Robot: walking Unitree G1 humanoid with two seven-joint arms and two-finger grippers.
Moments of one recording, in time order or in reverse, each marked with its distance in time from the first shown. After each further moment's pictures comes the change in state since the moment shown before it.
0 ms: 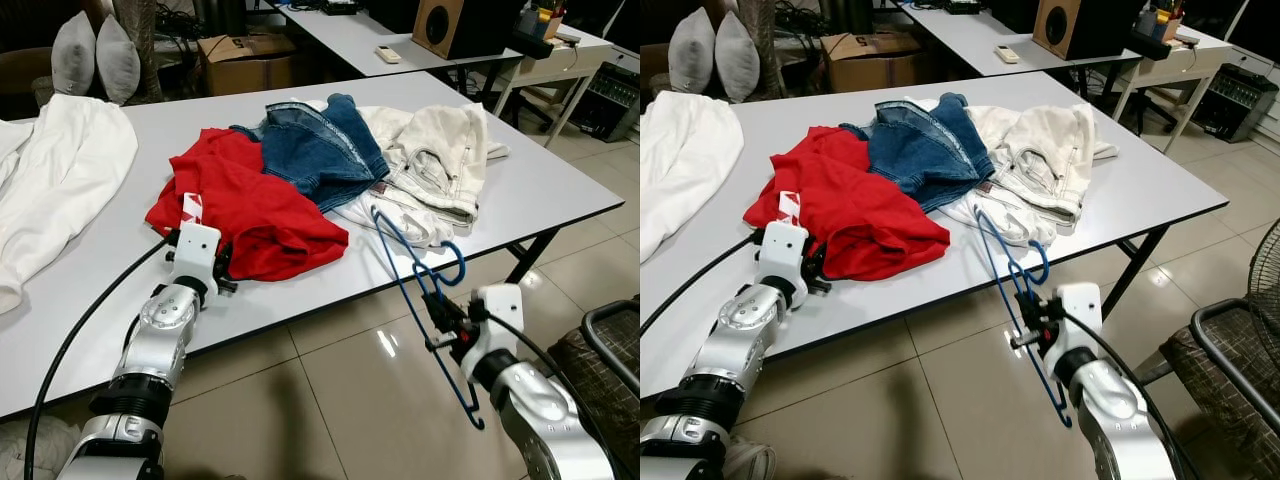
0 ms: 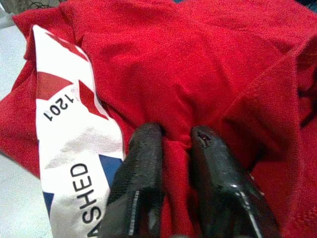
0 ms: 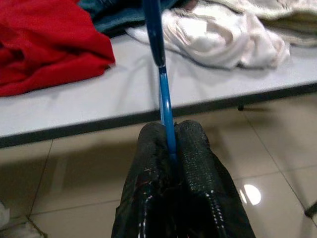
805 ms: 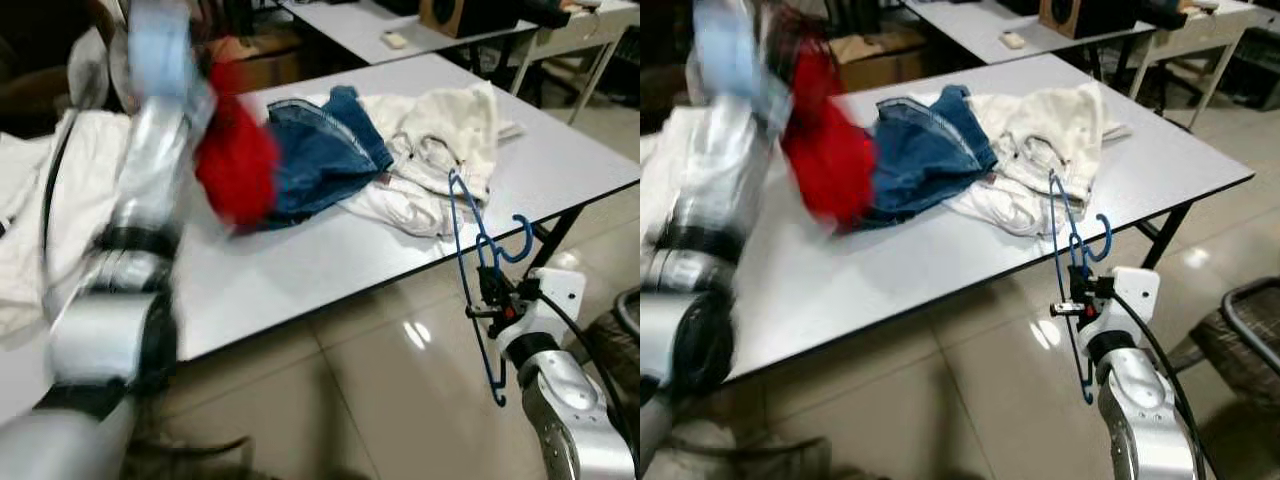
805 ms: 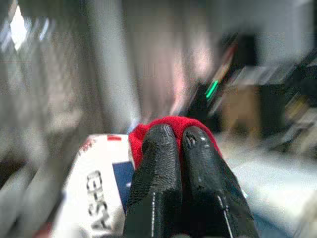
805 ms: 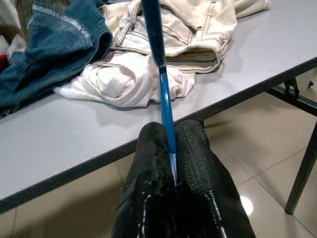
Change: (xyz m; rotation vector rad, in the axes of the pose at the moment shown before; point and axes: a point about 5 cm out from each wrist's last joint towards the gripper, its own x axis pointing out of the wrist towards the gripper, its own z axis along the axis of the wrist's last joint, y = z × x) left arm 0.030 0.017 0.245 -0.051 -0.714 0.035; right arm -0.003 -0.035 0.023 0.050 -0.131 -0.288
